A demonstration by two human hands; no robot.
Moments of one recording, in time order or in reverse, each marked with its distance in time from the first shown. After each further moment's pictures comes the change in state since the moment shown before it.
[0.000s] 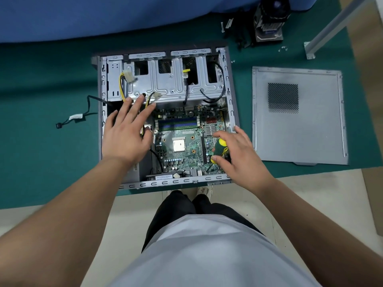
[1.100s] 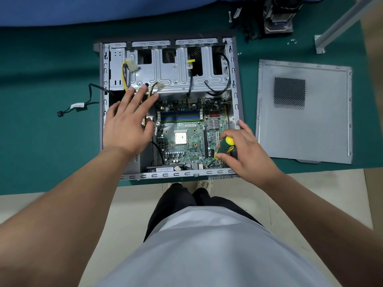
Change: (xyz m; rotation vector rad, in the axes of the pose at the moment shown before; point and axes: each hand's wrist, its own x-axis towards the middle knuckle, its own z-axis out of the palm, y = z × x) left_hand 0.000 -0.003 0.003 0.006 0.016 -0.002; right_hand -0.004 0.008 -0.010 0.071 -0.085 -0.027
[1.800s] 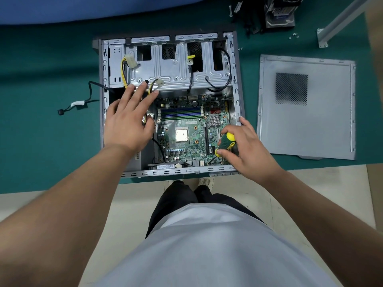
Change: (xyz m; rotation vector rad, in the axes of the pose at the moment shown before) left_hand 0.000 0.001 0.000 0.000 -0.005 0.006; right_hand -0.002 0.000 0.003 -0.008 0.015 0.010
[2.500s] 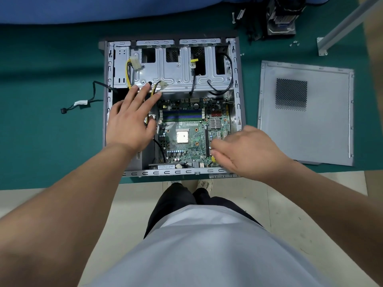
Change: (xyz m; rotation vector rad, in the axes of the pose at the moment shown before) left_hand 0.000 0.001 -0.004 -0.003 -0.018 -0.009; right_hand 0.020 -0.047 -0.035 -0.645 -0.210 -0.335
